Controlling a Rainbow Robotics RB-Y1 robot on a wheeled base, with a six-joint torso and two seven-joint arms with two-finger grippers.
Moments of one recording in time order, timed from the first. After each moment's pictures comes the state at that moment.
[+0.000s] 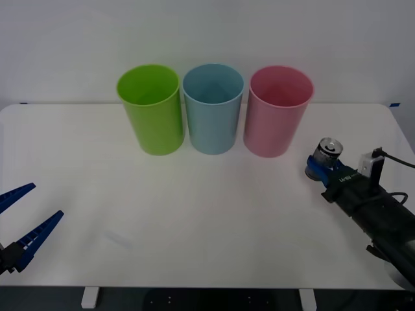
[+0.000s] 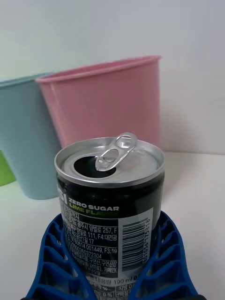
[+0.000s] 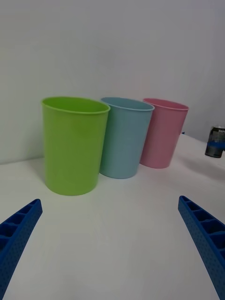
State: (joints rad) right arm -0.03 -0.33 -0.16 -1.38 1.04 -0.69 0.16; left arm 0.35 0.40 0.52 -1.66 -0.96 -1.22 0.00
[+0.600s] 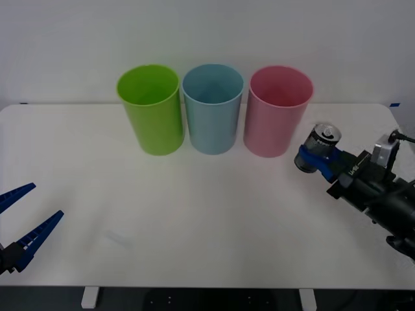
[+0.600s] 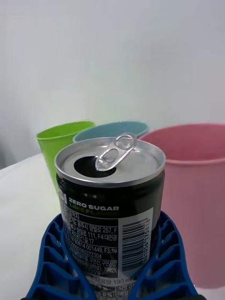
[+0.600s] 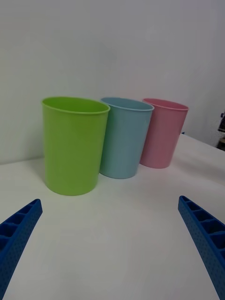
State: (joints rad) right arm 0.00 -0.33 -0.24 -1.65 1.17 -0.96 -0.10; left arm 0.35 0.40 0.52 -1.66 -0.96 -1.22 0.00
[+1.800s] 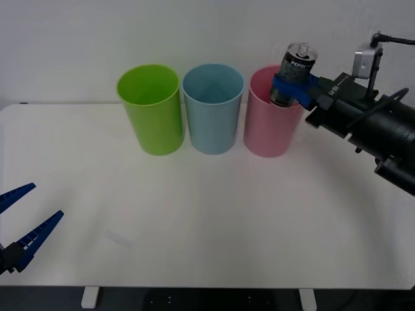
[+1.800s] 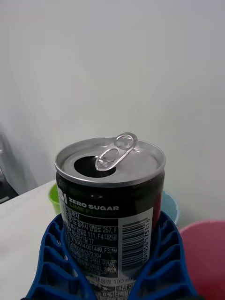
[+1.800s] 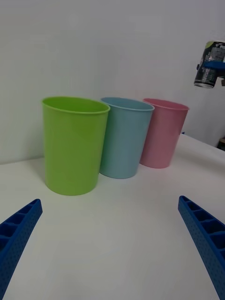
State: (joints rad) right arm -0.35 -0.33 -0.22 -1.71 1.47 -0.93 -0.54; left arm 0.35 0.40 0.52 -1.66 -0.96 -1.22 0.00
